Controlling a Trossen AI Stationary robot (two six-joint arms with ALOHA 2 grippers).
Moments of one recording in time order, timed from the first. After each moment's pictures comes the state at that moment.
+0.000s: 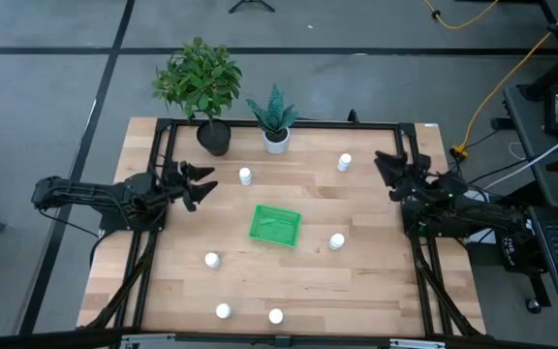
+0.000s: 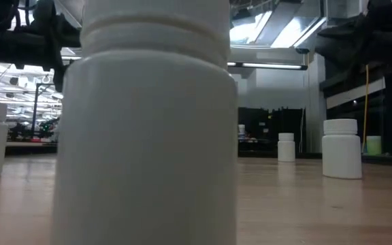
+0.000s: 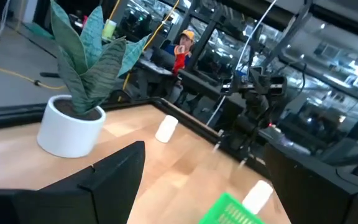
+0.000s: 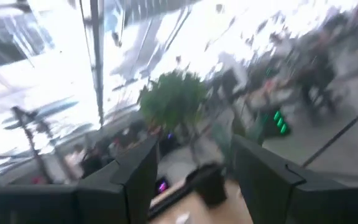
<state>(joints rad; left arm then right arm) 0.00 0.21 0.01 0.28 -0.39 -0.49 -0.21 0.01 0.01 0.40 0.31 0.37</state>
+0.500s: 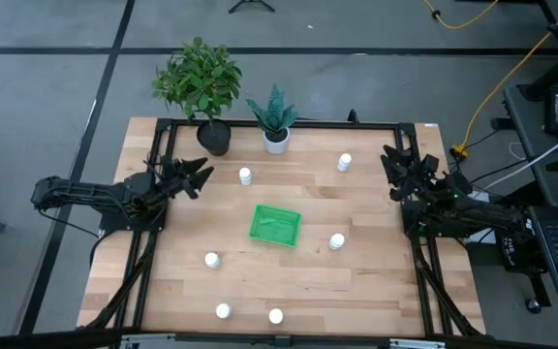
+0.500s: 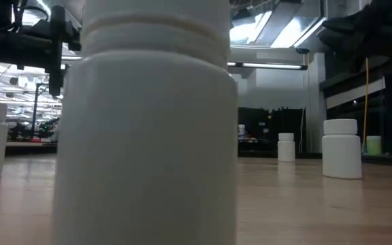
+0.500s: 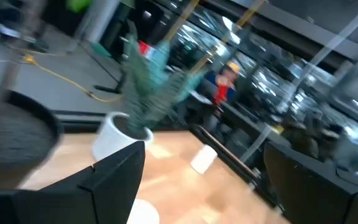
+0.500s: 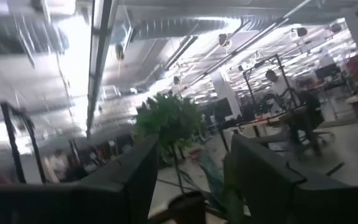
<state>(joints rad) 0.01 0.22 0.01 0.30 -0.64 -0.57 -0.21 0.01 0.01 0.50 0.32 0.21</state>
